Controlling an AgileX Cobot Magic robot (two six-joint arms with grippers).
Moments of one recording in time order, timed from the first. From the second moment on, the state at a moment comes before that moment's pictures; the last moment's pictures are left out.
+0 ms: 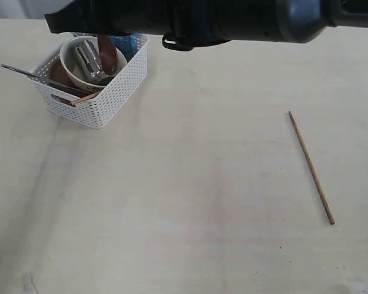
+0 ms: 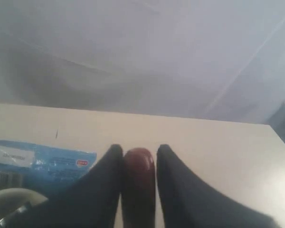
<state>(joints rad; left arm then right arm) -0.14 1.48 -1.04 -1.76 0.23 1.35 0.85 1.86 -1.38 1.76 -0.03 -1.62</state>
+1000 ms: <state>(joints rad) -0.10 1.47 -1.02 -1.68 0.43 1.40 -0.05 1.60 -0.81 1.02 0.89 -0.74</state>
